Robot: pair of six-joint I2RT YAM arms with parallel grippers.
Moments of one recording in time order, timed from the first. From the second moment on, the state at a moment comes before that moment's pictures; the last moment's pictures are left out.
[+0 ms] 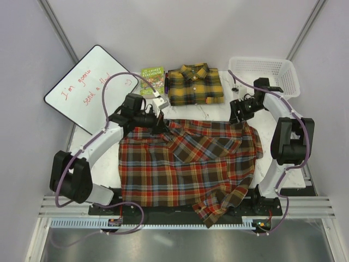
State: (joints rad) left arm -0.41 1.42 1.03 -0.33 0.74 0.24; right arm -0.06 1.87 1.46 -0.88 -0.58 -0.44
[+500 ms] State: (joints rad) left arm -0.13 1.56 0.94 -0.25 0.75 0.04; right arm 0.03 1.87 1.46 -0.93 -0.55 -0.51
